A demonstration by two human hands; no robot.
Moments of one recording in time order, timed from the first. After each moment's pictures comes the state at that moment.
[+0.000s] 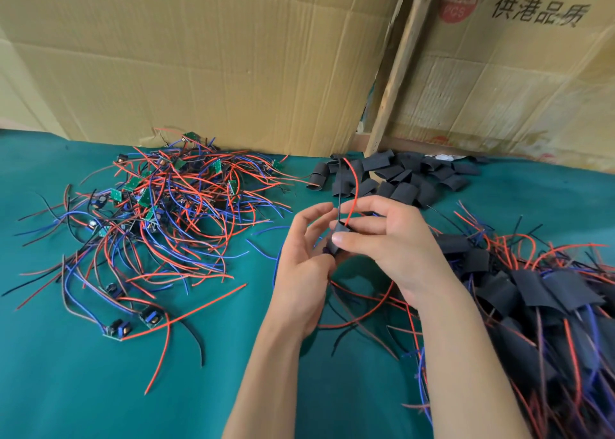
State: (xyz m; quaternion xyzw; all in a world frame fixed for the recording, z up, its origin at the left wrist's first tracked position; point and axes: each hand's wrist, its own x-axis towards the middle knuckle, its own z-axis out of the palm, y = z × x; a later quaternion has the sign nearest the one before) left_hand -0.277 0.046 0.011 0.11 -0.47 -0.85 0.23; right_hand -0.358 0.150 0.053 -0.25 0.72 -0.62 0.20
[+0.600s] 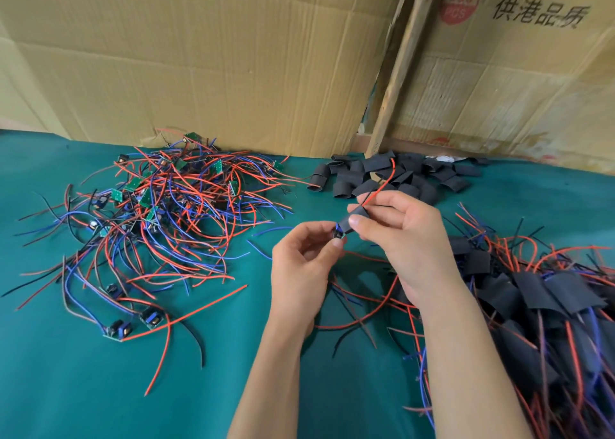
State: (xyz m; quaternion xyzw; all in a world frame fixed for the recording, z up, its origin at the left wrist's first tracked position) left_hand -0.282 0.043 0.001 0.19 -0.57 -0.74 0.31; right_hand -0.365 0.149 0.048 -0.22 0.68 -0.69 0.11
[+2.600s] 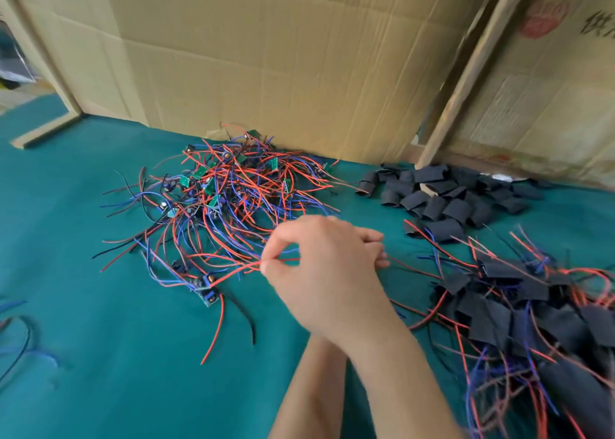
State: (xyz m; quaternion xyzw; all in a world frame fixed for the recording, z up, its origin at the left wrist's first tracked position) left_hand -0.294 0.042 -0.003 0.26 -0.55 -0.73 0.30; right_hand -0.251 0.067 0.078 -0.45 0.83 -0.34 0.01
